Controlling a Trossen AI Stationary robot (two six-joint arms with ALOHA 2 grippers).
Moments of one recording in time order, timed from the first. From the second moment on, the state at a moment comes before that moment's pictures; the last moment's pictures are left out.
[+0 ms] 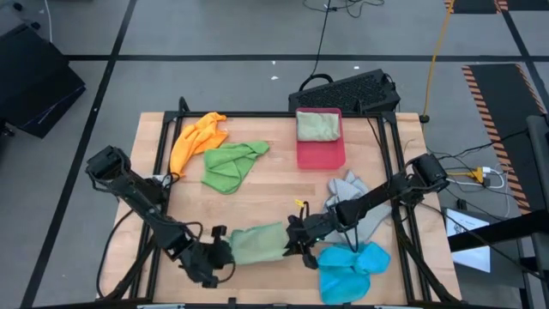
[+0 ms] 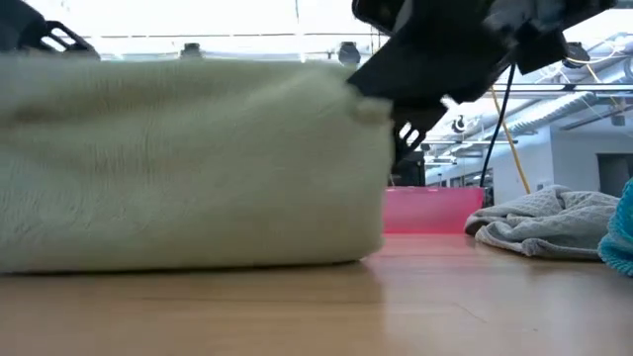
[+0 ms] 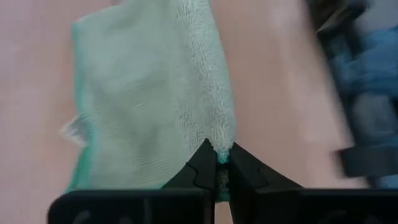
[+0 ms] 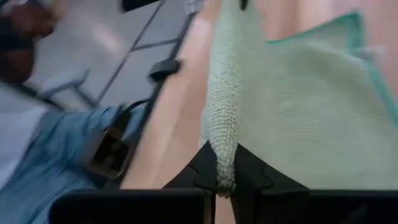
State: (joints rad) left arm -0.82 1.57 0.87 -0.26 -0.39 -0.63; right arm 0.38 1.82 0.88 0.44 -0.14 0.43
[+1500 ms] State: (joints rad) left arm -0.67 1.57 0.91 -0.54 -0.64 -0.73; right arm 0.39 1.81 0.88 0.56 0.37 0.25
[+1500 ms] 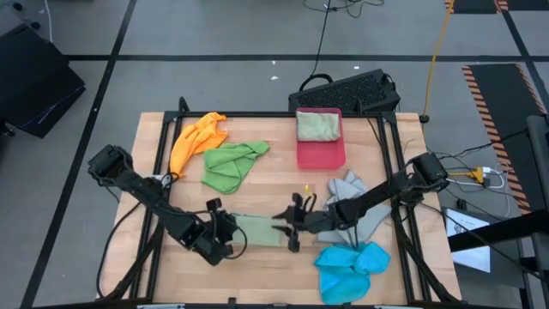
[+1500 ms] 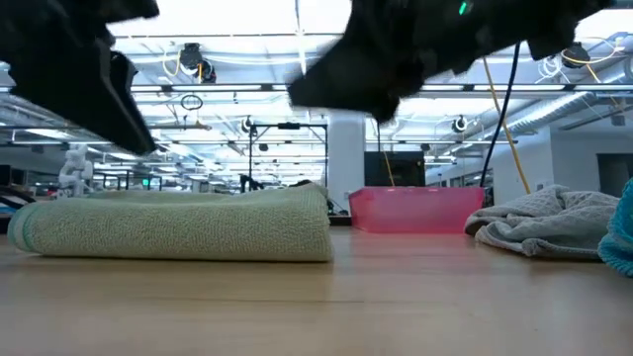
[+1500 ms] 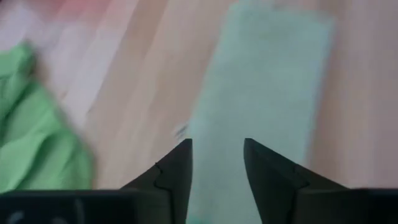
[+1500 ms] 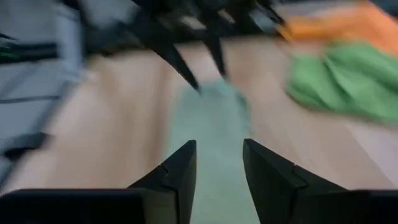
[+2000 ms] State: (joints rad) left arm -0.66 1.57 0.56 -0.06 -0.71 -0.74; right arm 0.34 2.10 0.88 0.91 0.36 0.18
